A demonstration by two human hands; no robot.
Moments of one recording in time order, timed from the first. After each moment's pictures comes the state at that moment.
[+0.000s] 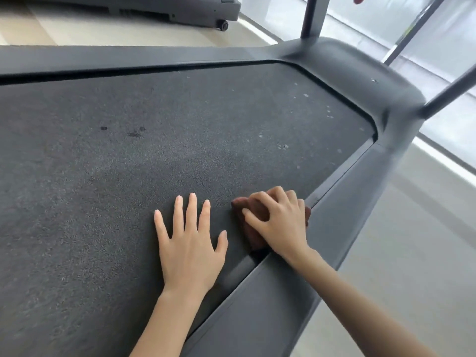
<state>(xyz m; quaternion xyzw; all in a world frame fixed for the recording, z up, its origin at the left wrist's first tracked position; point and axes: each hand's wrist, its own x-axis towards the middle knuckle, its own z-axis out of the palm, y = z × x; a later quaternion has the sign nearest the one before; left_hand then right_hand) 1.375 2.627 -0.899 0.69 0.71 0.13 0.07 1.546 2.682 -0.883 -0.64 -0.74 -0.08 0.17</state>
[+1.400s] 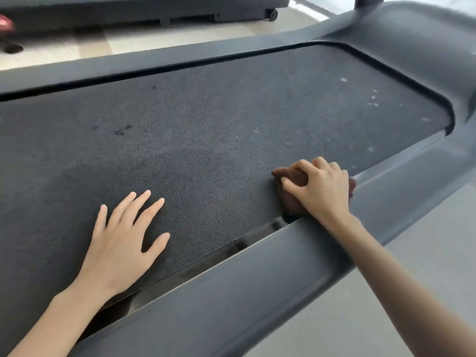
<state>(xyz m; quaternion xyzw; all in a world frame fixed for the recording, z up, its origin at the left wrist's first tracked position) 1.388 2.634 -0.888 0.67 0.74 0.06 0.05 1.687 2.794 -0.873 -0.63 -0.76 -0.03 0.17</state>
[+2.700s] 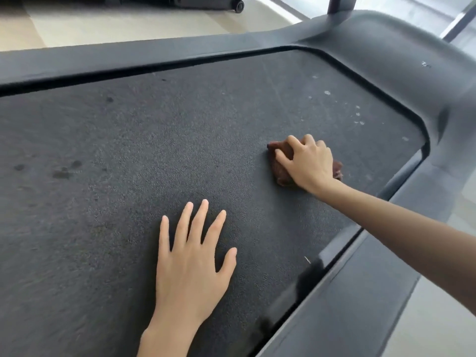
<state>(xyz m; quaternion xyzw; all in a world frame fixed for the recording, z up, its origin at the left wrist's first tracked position) 1.452 2.750 -0.902 0.72 0.68 0.11 0.08 1.656 2.950 -0.873 -0.67 -0.73 -0.09 0.08</state>
